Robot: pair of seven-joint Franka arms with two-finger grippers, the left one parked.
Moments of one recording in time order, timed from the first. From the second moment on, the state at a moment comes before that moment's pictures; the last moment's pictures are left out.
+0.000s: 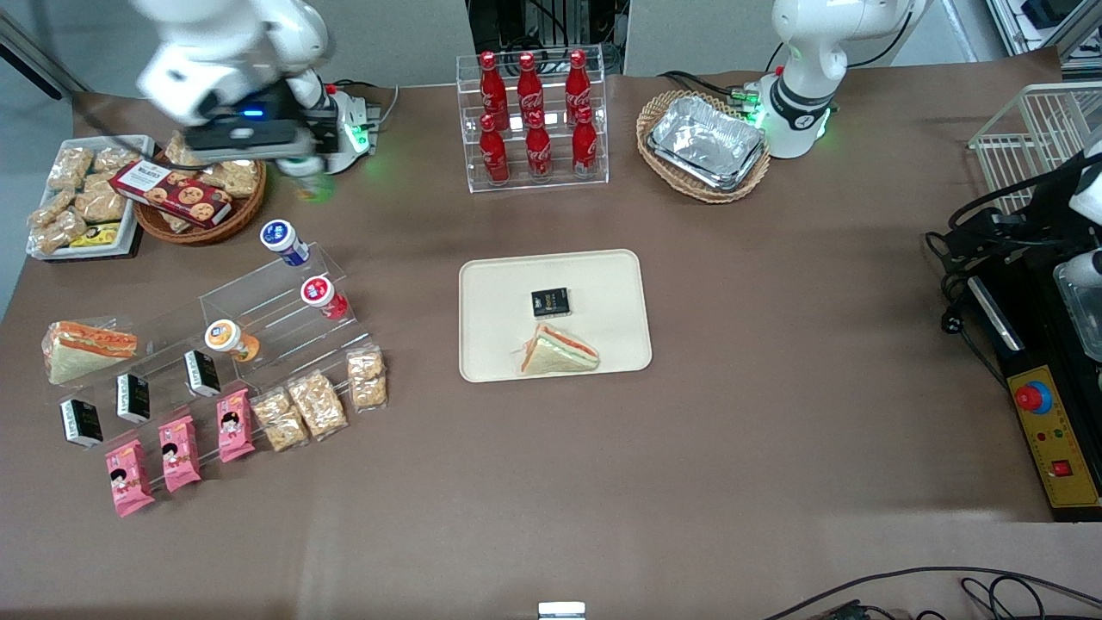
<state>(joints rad) -0.15 -0.40 0.55 -1.95 0.15 1.58 0.30</state>
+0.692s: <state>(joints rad) -0.09 0.13 0.84 -2.09 -0.05 2.17 0.78</state>
